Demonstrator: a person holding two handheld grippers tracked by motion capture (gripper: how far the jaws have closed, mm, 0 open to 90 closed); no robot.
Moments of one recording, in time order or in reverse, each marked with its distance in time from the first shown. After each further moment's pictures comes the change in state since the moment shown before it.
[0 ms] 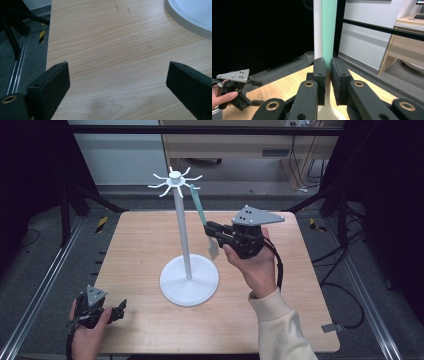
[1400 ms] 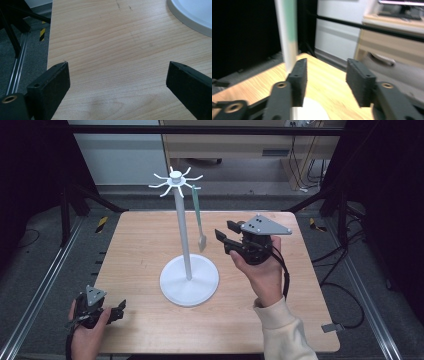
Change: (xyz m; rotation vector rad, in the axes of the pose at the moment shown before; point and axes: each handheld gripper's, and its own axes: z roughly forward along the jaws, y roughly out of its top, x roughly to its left) left arm 0.000 -0.001 0.000 0.011 0.003 -0.005; right arm -0.009 -0.023 -0.014 0.018 -0.211 -0.001
